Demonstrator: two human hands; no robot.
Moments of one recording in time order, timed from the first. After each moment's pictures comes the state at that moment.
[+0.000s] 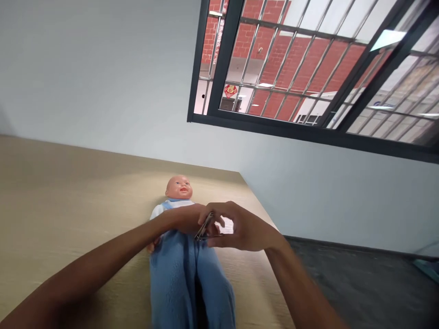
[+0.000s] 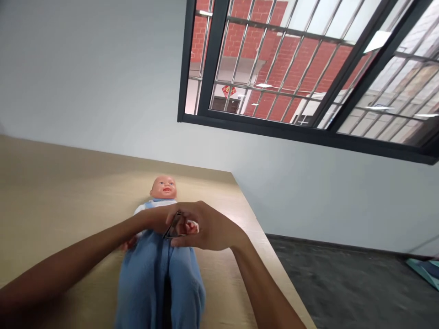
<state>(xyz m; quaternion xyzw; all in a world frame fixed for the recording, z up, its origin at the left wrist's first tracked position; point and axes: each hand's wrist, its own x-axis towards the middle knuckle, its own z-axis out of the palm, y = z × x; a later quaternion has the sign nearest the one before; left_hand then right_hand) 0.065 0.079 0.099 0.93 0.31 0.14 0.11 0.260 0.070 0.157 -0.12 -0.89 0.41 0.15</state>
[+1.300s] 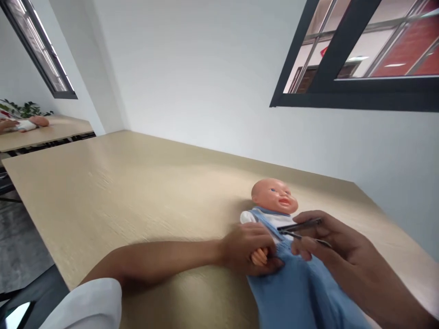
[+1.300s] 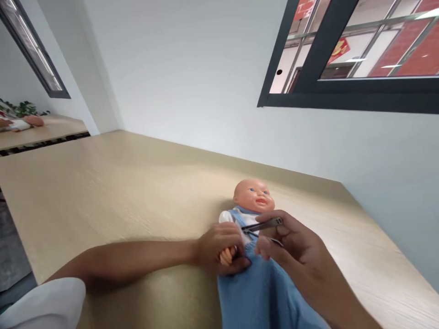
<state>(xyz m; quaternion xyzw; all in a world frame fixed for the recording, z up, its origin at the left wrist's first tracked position) 0.019 0.045 -0.005 0.82 0.34 0.45 0.09 0.216 0.088 0.087 -0.27 -0.78 0.48 0.29</state>
